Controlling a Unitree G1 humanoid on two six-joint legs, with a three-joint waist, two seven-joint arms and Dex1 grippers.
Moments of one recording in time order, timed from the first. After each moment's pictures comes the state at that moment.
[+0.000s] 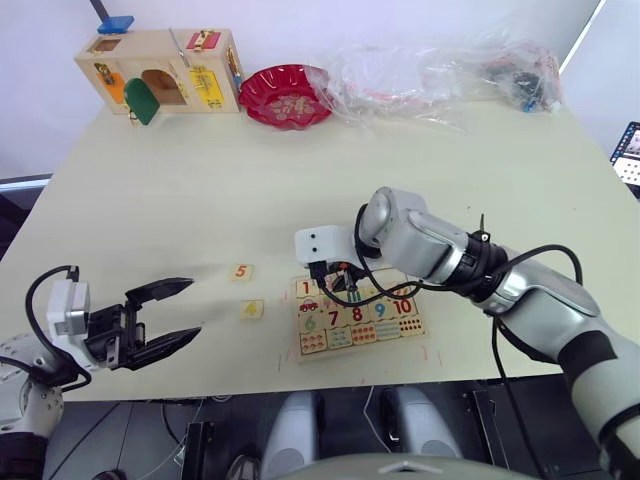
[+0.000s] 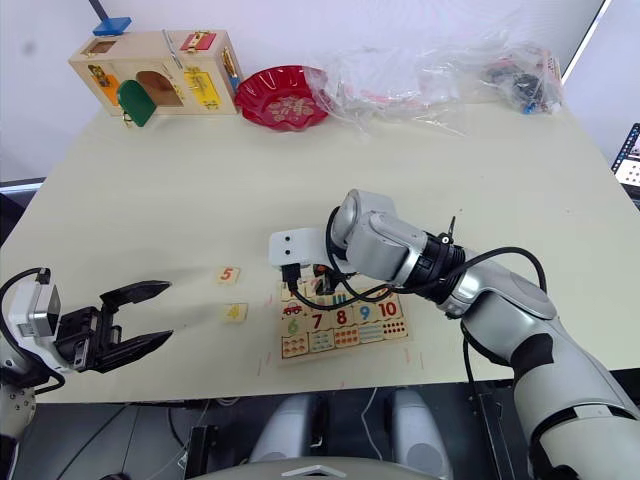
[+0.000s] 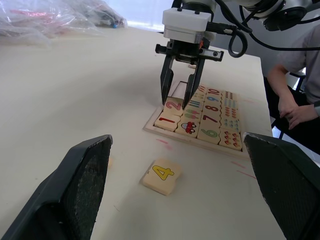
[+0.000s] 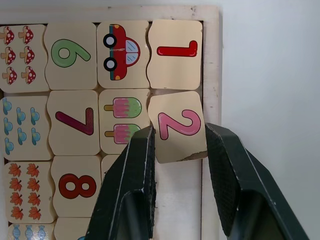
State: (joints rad) left arm 0.12 0.91 0.29 0.31 -0.90 -0.14 -1.59; right arm -1.16 -0.30 0.92 0.08 -0.08 0.98 1.22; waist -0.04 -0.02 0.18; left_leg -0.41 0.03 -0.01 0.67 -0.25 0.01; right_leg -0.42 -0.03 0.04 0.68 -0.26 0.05
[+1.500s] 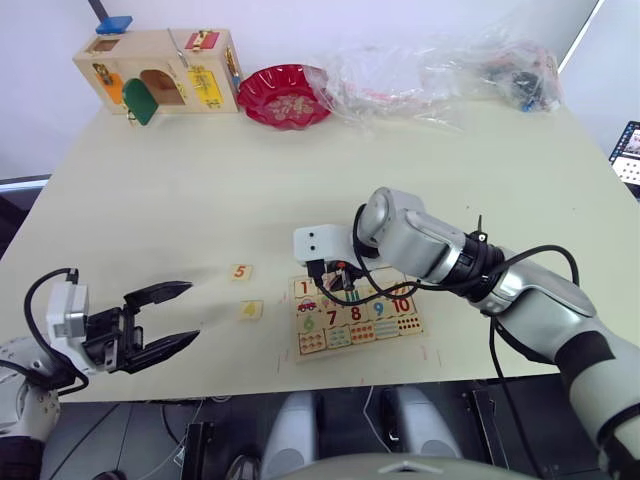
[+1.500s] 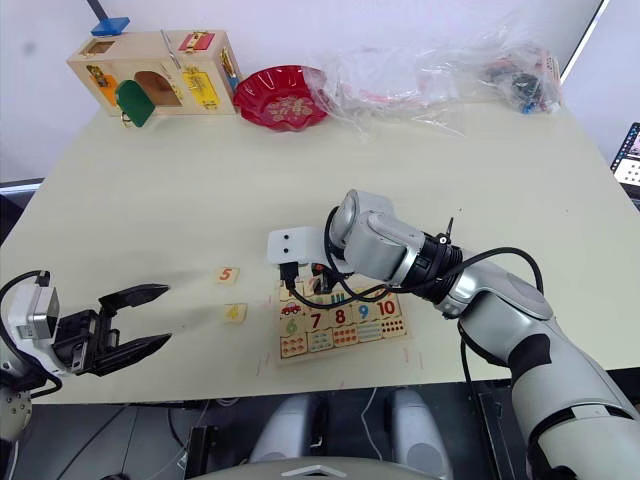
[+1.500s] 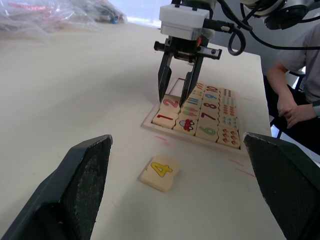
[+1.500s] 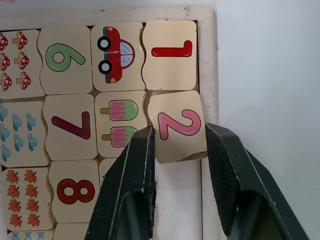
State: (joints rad) left arm 0.14 0.91 0.31 0.31 -0.88 -0.12 -1.59; right arm -1.16 -0.29 0.92 0.10 -0.07 0.98 1.20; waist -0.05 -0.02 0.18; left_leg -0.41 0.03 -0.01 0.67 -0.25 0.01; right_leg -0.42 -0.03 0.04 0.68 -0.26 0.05
